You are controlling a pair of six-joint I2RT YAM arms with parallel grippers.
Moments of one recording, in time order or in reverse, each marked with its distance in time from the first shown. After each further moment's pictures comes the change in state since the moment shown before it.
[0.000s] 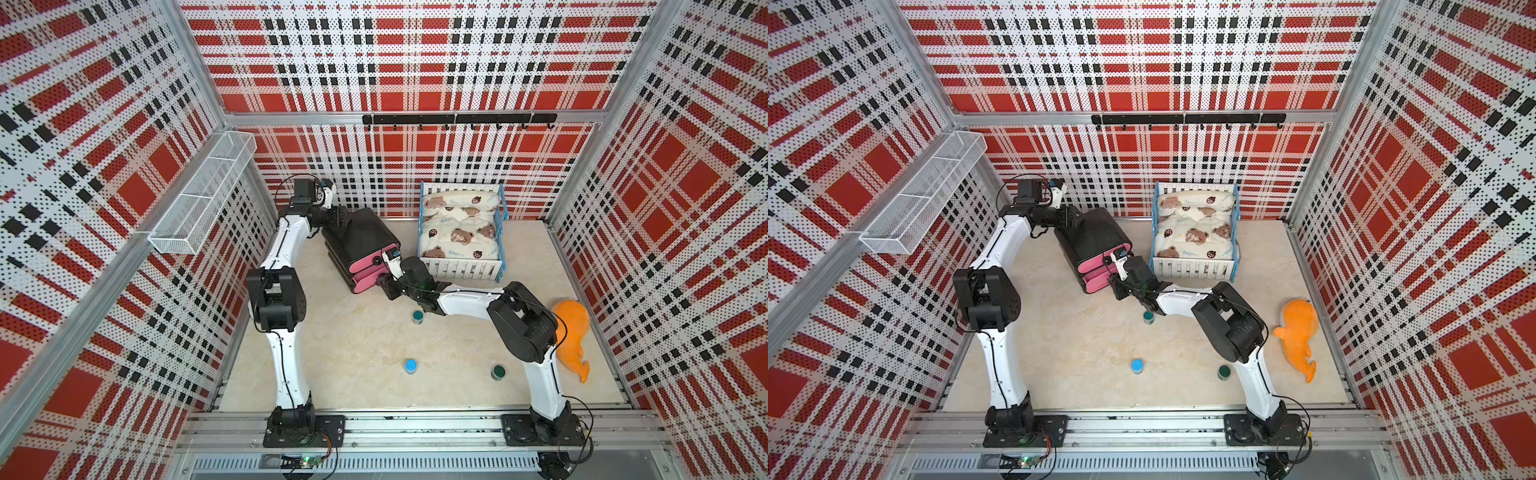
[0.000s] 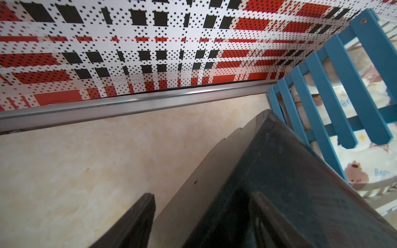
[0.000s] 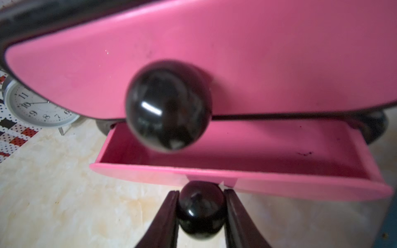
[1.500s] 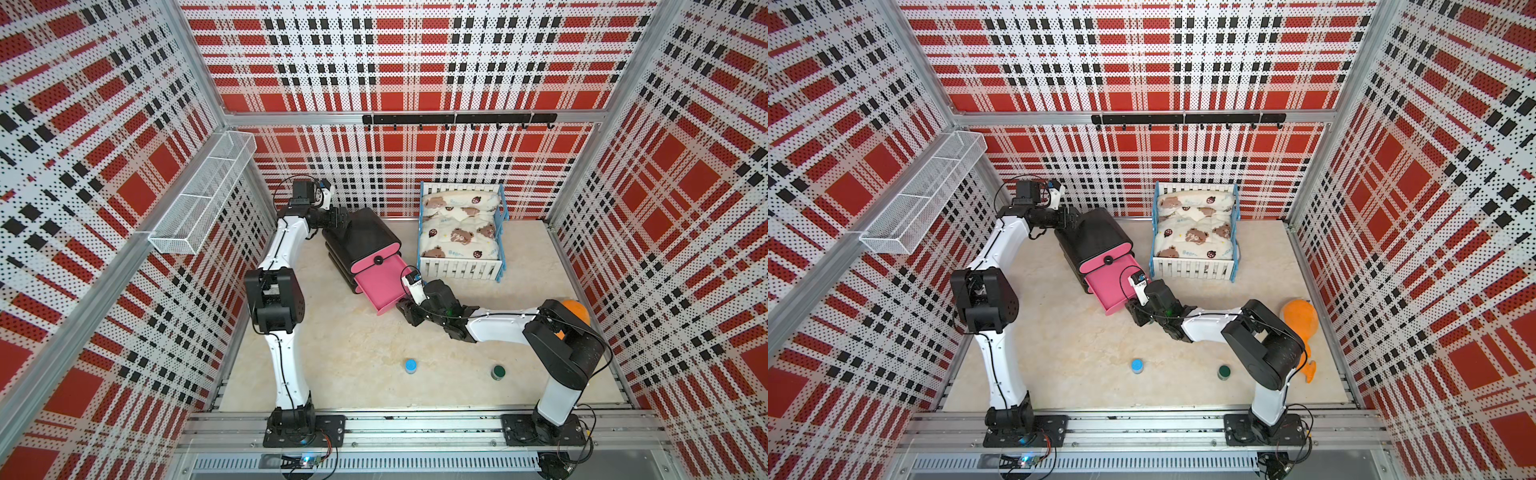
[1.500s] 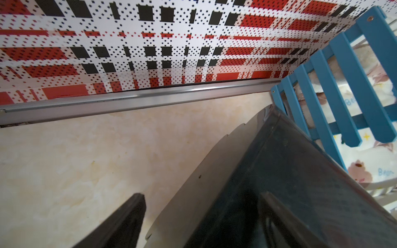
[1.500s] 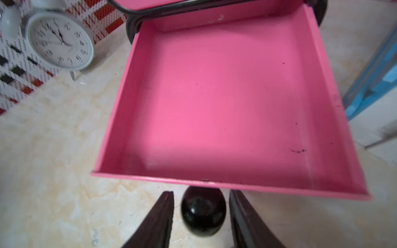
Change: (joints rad) left arm 0.006 -0.035 -0.044 0.000 -0.022 -0.005; right arm 0.032 -0.304 -0.436 0.077 0.024 -0.026
